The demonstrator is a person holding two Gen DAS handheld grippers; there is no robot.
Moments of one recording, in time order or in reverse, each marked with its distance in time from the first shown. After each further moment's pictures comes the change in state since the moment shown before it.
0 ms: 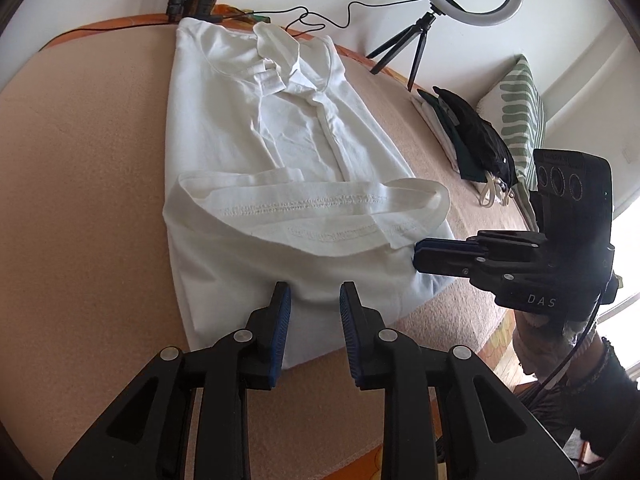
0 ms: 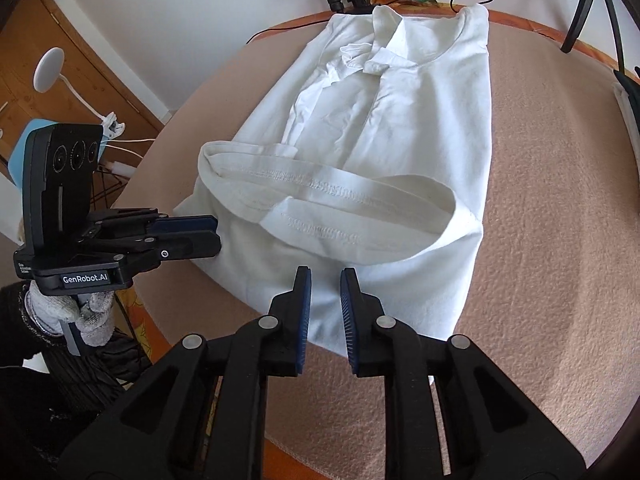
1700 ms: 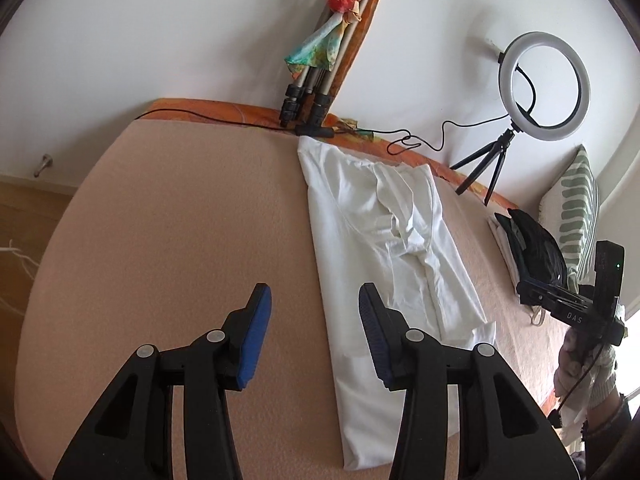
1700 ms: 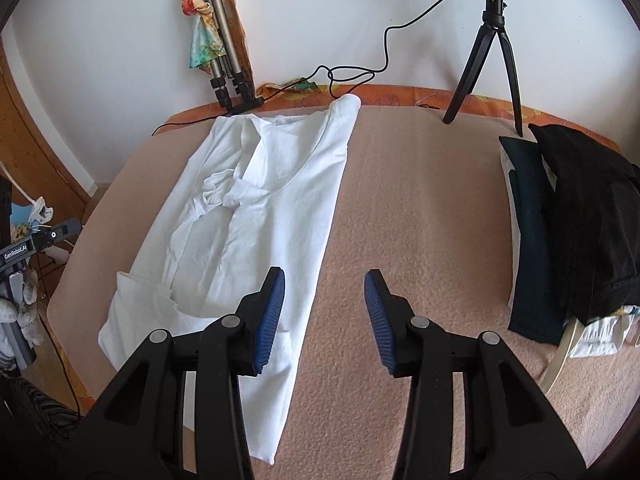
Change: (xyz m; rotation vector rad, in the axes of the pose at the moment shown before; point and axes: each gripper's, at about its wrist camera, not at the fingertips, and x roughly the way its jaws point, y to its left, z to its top) left arm -0.076 0.076 0.082 -0.131 -0.249 0.220; right arm -0.059 -0.073 0.069 0.109 -0.198 -0.283
